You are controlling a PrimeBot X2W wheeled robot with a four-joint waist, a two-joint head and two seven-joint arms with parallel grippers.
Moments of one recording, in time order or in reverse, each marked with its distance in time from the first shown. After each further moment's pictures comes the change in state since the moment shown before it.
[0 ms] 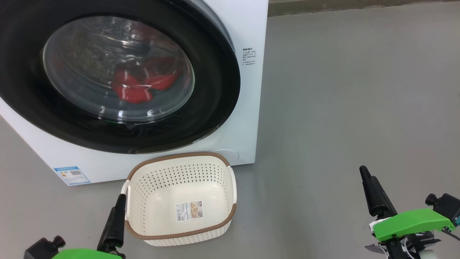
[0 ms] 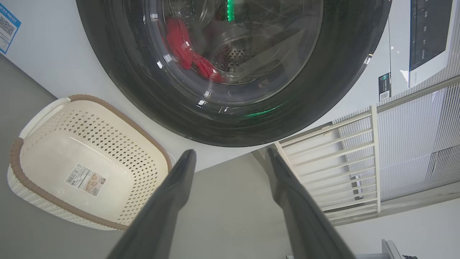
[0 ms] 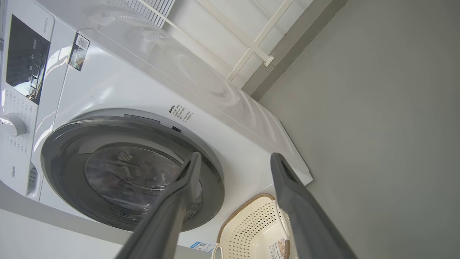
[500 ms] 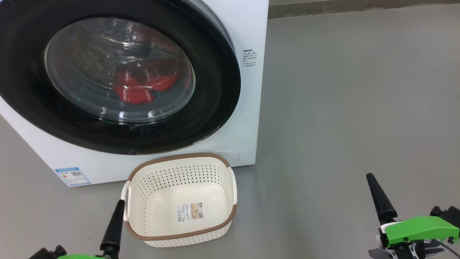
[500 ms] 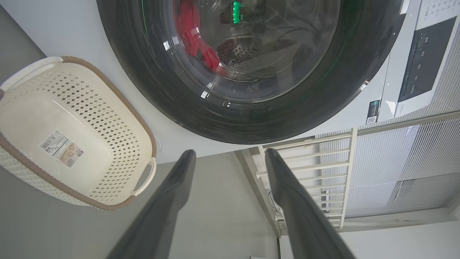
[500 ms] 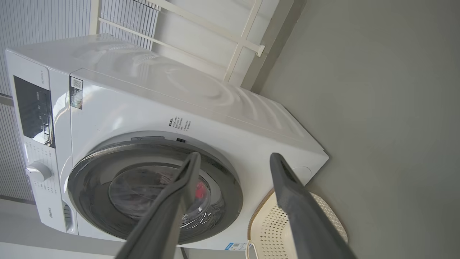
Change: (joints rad) left arm 0.018 -0.009 0.008 0.010 -0.193 0.000 0.041; right arm 0.018 0.000 -0.022 0.031 0.249 0.000 0.042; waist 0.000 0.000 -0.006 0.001
